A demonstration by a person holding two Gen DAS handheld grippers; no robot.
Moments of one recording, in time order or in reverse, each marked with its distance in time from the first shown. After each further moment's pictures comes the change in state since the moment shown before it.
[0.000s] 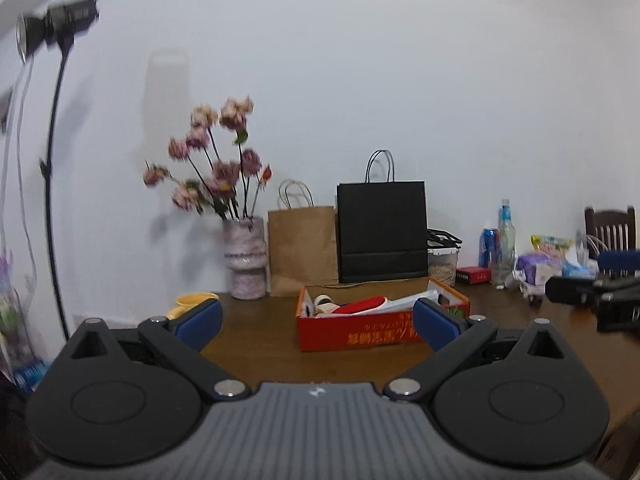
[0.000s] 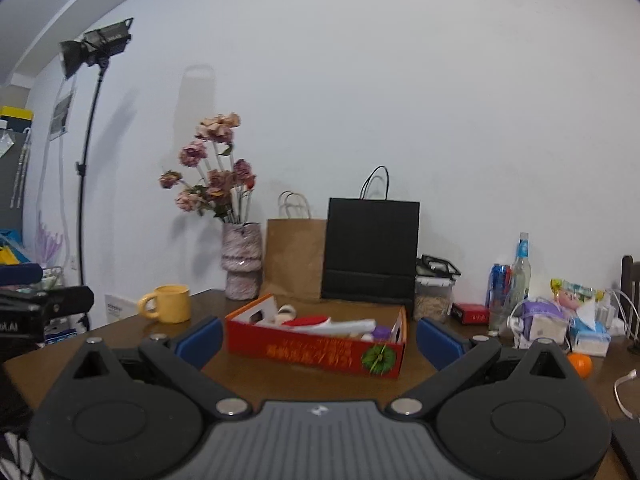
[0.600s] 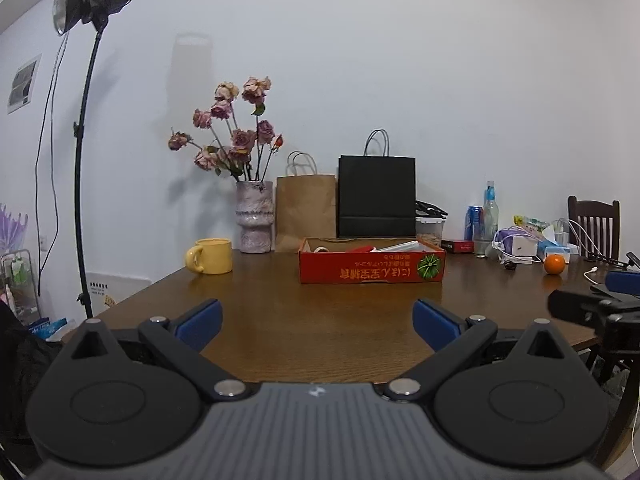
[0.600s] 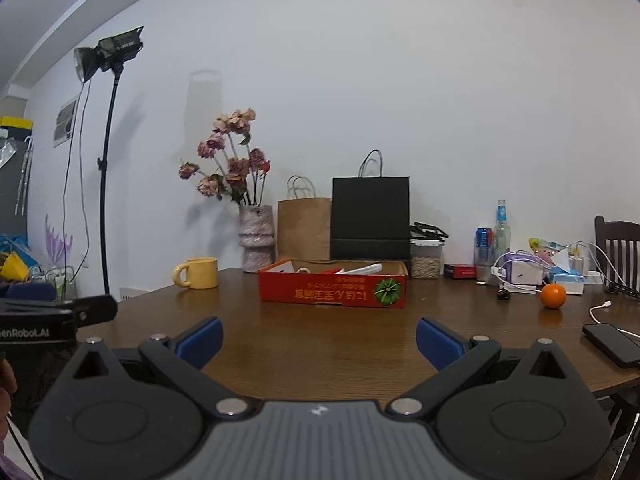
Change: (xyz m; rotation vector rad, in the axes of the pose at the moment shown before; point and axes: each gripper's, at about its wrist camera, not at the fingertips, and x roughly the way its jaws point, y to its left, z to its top) left arm -0.107 -0.007 -0.069 -0.067 0.052 -0.001; right arm -0.131 0.051 -0.089 0.044 0.003 -0.023
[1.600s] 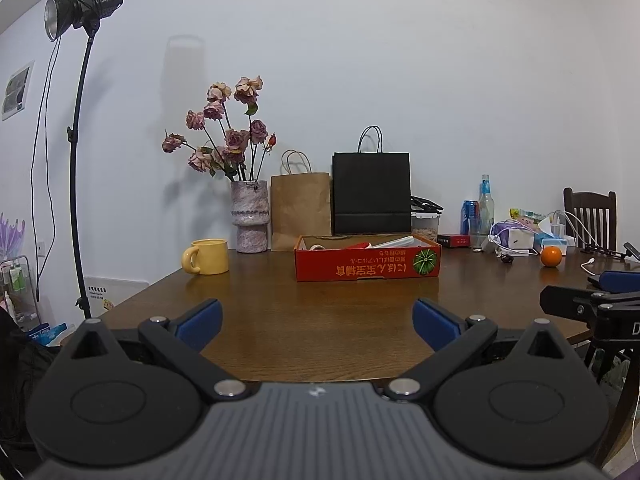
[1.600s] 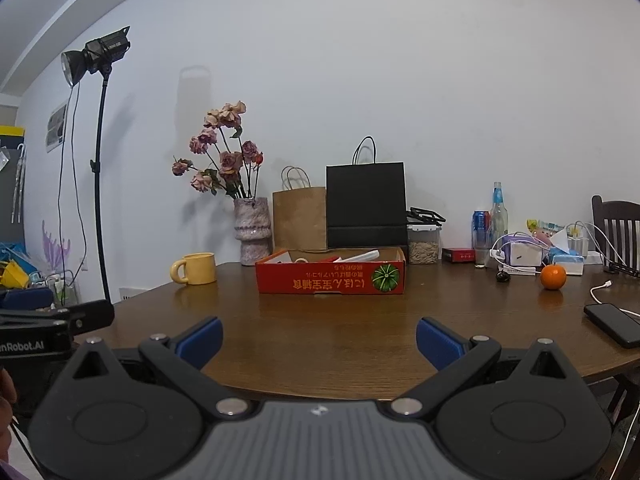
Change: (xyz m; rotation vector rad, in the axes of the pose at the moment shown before) left arm 0.000 -0.001 0.000 0.020 0.008 -0.008; right arm 0.008 -0.010 0.001 0.055 0.027 -0.006
